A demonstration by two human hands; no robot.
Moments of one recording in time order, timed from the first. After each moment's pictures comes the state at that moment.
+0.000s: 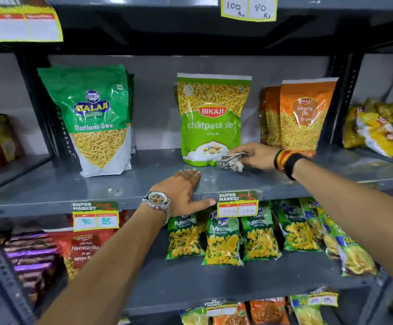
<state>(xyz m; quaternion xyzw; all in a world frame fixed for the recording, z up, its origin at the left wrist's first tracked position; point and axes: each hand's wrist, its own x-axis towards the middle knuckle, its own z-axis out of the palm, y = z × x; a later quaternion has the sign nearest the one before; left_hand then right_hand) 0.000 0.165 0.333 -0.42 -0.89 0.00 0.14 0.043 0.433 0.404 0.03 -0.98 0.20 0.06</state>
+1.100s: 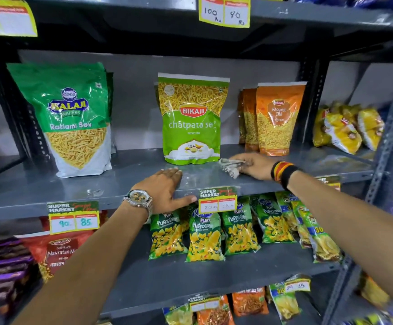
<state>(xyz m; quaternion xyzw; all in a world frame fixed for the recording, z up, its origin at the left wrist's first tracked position) 0.007 0.164 0.339 -0.42 -0.90 0.01 0.13 0.088 0.458 0.377 -0.01 -0.98 0.20 0.09</state>
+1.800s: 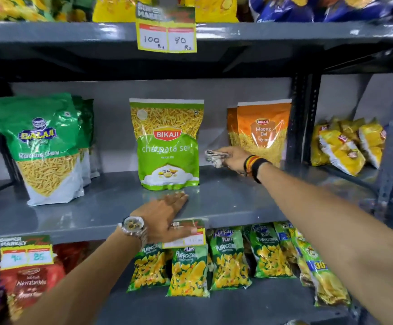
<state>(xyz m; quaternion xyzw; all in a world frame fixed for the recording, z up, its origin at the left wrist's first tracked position) 0.021 0.251 0.342 -0.44 -0.89 0.01 0.11 0.009 0.537 0.420 -0.02 -0.92 0.34 0.20</state>
